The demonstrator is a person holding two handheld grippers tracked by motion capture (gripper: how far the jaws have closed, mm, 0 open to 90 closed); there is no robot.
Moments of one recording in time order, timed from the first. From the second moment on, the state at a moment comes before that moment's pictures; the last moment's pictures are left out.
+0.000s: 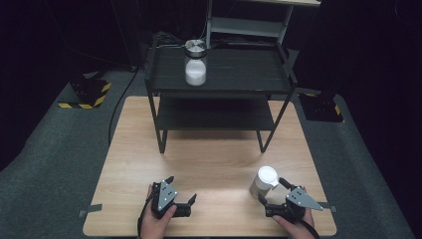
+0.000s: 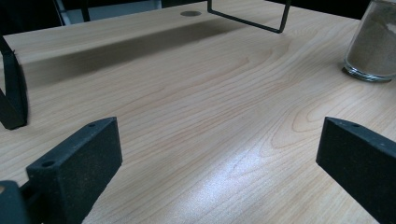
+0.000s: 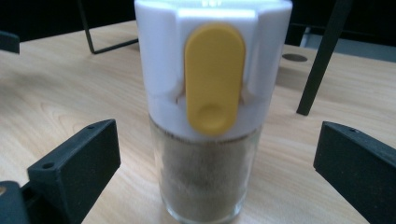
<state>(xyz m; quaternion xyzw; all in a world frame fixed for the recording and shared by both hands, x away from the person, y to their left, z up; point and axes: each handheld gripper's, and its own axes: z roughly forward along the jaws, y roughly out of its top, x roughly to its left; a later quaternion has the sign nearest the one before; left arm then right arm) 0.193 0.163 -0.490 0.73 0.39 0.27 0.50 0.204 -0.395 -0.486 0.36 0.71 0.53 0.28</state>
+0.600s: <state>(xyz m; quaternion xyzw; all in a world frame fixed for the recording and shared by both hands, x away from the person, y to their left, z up) 0.190 0.164 -0.492 0.73 0.38 0.27 0.50 0.209 -0.386 -0.491 0.36 0.69 0.56 0.28</state>
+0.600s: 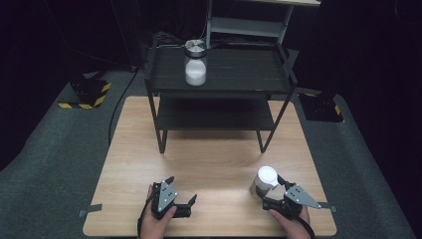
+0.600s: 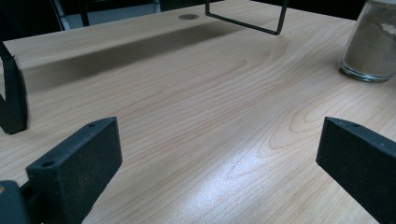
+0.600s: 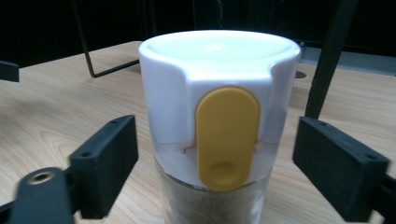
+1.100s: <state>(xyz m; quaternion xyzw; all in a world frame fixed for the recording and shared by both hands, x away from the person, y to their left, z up) 0.190 0.165 -0.492 0.72 0.38 0.27 0.51 0.209 -0.384 -0.495 0.36 0.69 0.56 0.29</state>
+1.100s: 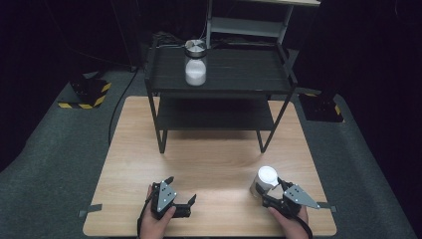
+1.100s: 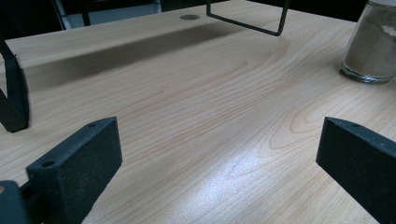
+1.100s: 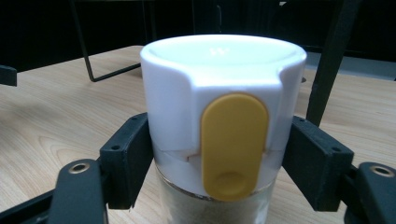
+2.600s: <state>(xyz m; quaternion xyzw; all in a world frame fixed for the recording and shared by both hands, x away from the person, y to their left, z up) 0.190 0.164 -0.491 0.73 0.38 0.27 0.50 0.197 -0.379 -0.457 0.36 0.67 0.57 0.31</state>
